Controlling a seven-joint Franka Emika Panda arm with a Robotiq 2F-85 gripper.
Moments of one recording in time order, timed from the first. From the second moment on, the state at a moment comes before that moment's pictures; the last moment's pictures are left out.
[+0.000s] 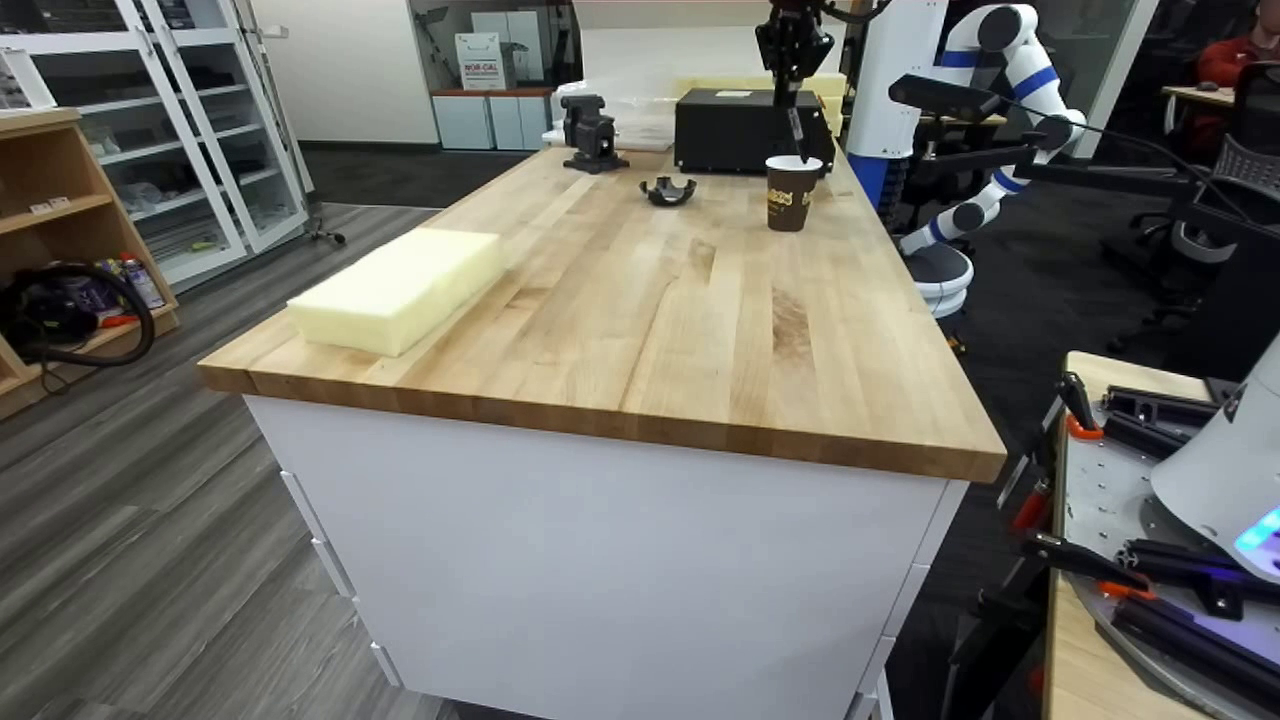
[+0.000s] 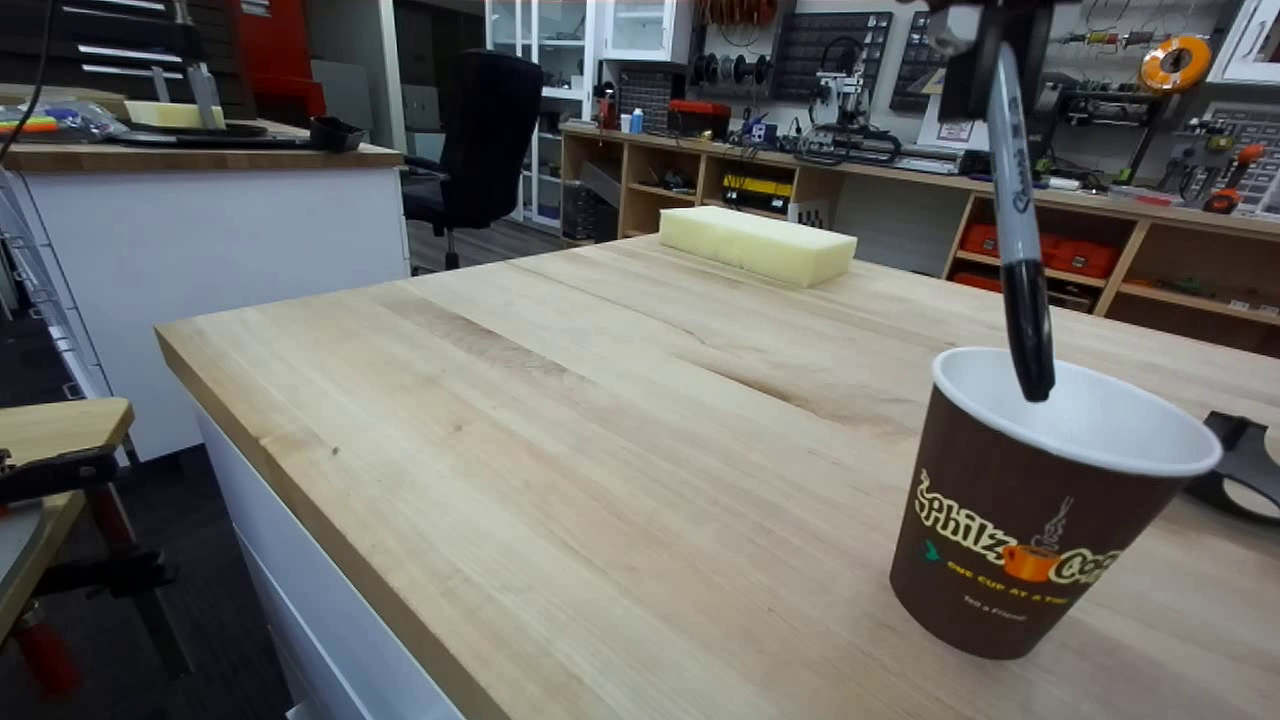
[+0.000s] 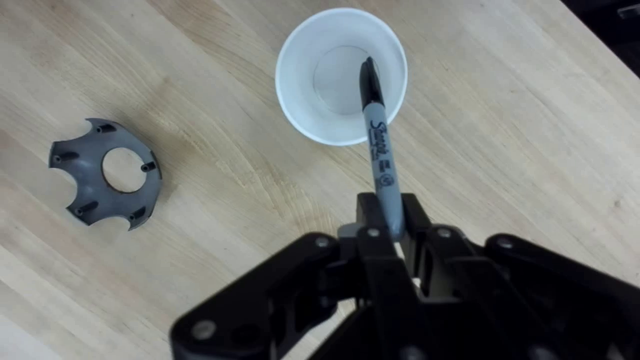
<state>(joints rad) -0.18 0.13 -0.12 -1.80 -0.12 2.05 -1.35</state>
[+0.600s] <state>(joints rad) -0.10 0.01 -0.07 -1.83 -0.15 2.05 -1.33</state>
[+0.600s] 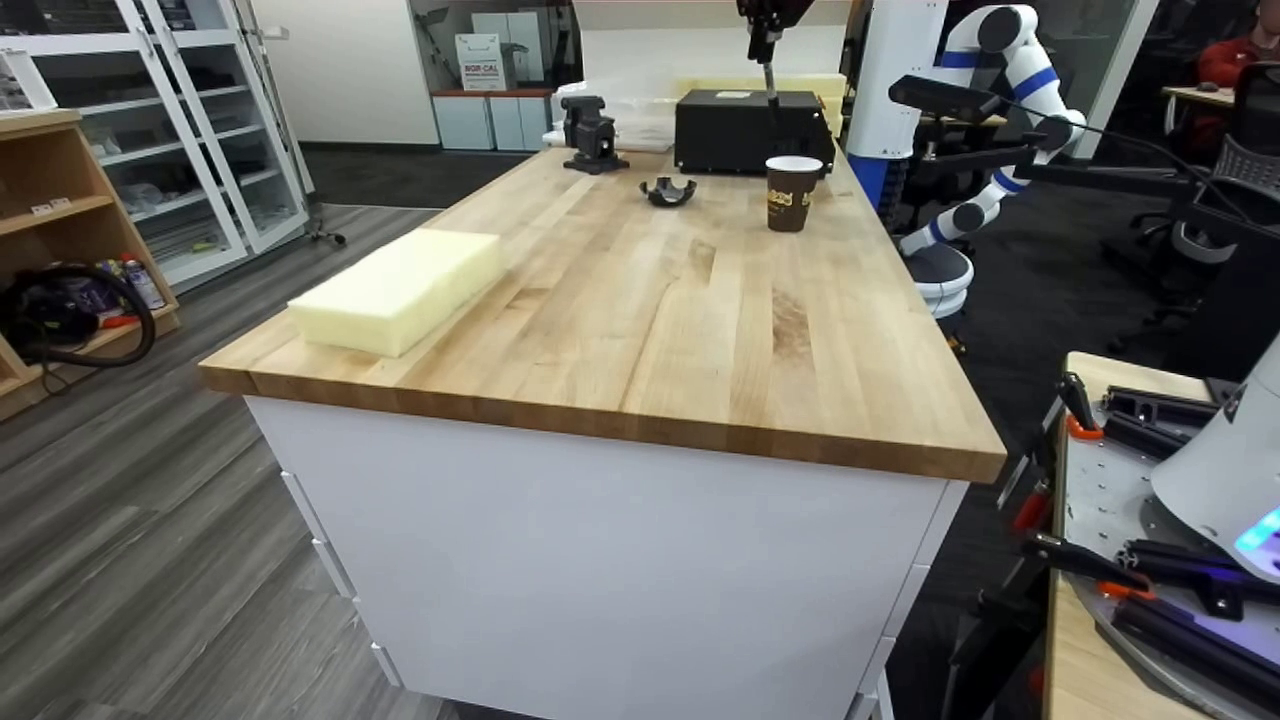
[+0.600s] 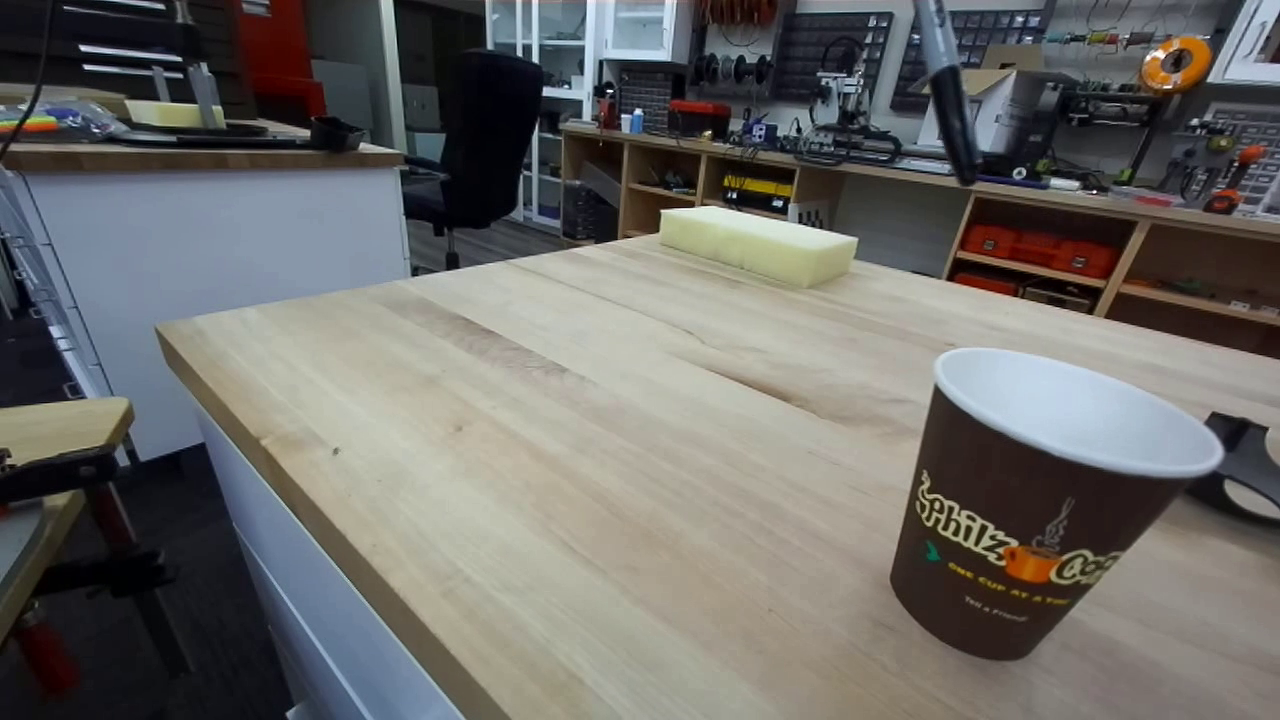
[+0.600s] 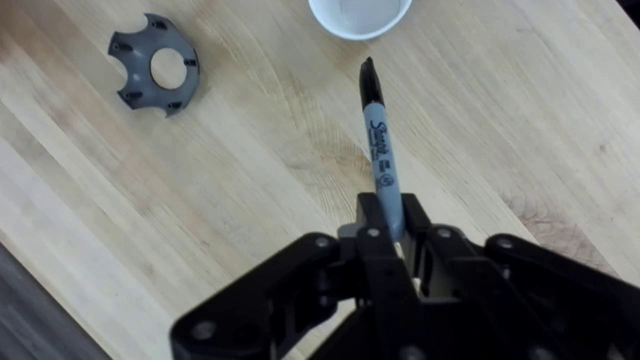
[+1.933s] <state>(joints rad) 0.10 0.21 0.14 -1.86 -0.16 2.07 -1.33</state>
